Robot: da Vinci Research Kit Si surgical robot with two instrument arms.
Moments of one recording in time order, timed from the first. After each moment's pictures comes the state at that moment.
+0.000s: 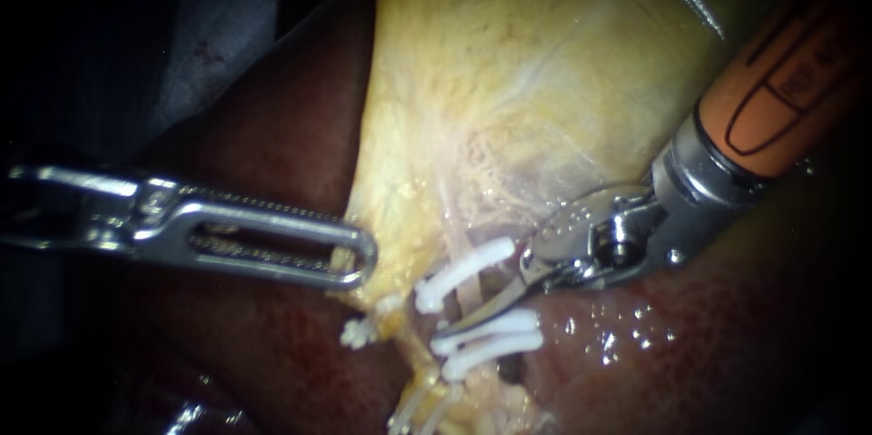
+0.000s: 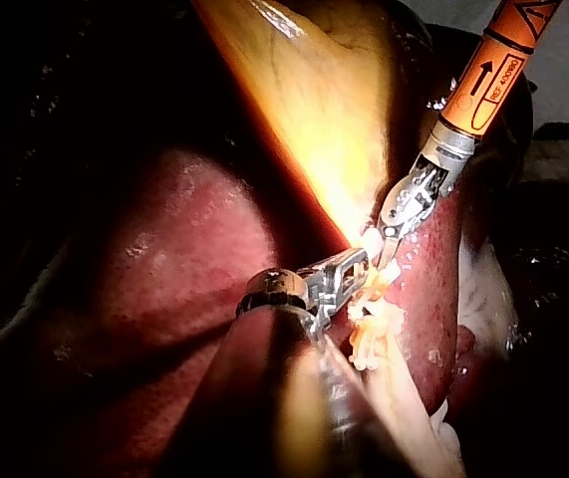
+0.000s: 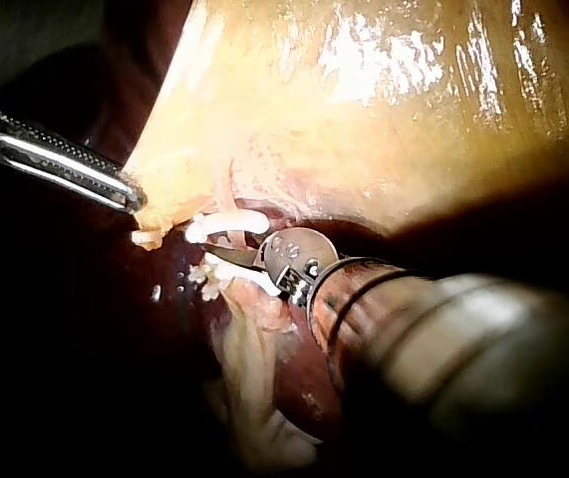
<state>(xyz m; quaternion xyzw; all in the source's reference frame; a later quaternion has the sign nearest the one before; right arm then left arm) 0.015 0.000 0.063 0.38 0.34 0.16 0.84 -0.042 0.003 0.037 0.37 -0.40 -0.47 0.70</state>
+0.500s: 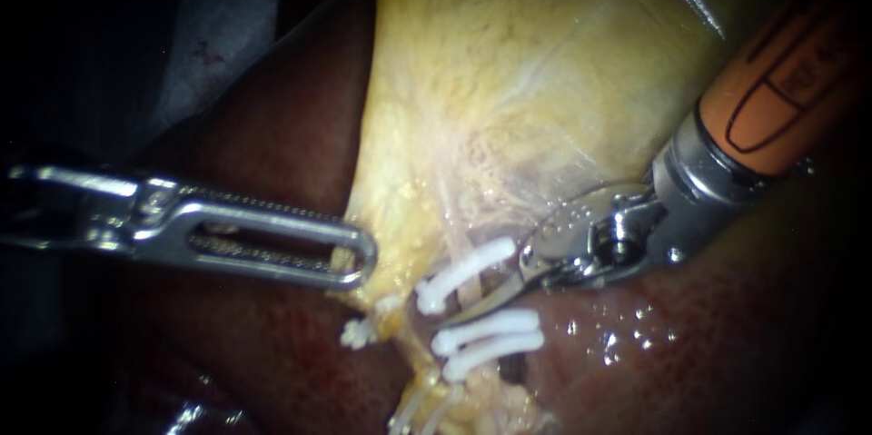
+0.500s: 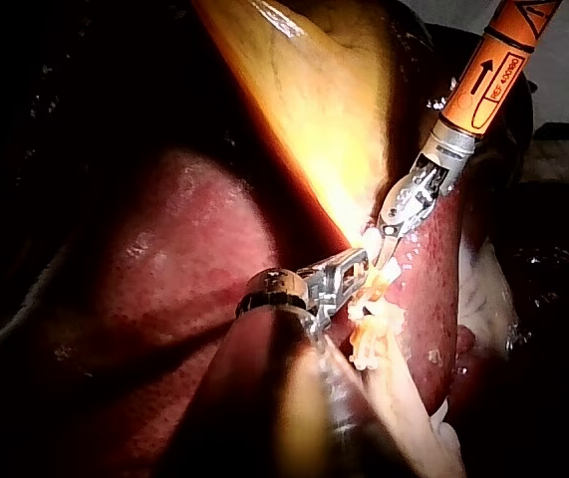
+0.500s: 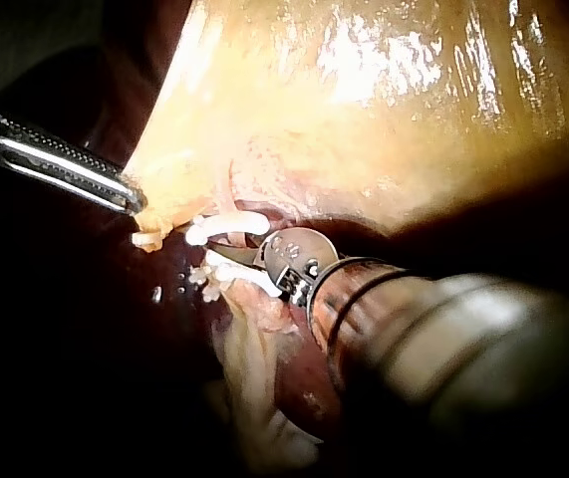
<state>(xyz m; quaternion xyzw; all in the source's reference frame) 0.015 0.000 0.063 0.39 0.34 0.17 0.84 -0.042 0.003 0.037 0.37 -0.40 -0.47 0.70</state>
